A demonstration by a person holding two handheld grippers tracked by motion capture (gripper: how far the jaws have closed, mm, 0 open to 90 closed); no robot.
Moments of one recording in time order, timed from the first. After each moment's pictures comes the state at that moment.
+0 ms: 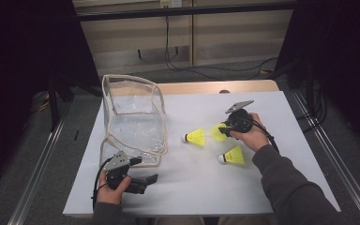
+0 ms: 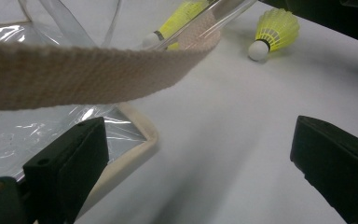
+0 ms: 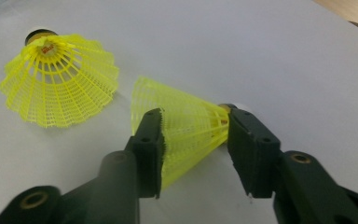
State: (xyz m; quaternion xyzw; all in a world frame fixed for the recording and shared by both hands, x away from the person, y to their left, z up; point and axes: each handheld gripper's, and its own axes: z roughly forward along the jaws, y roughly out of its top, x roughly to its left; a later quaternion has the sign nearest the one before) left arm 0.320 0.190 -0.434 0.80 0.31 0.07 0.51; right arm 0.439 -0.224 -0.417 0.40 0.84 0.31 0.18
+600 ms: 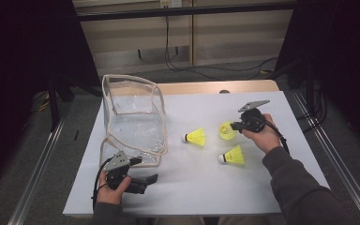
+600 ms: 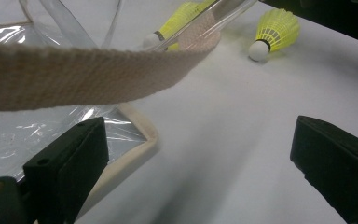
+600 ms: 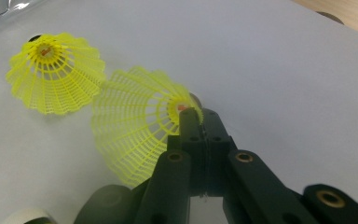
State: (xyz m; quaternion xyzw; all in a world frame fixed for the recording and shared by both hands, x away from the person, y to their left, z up) left arm 0.320 0.190 -0.433 0.80 0.31 0.07 0.51; right arm 0.427 -0.255 -0.410 0.43 0.82 0.34 0.17
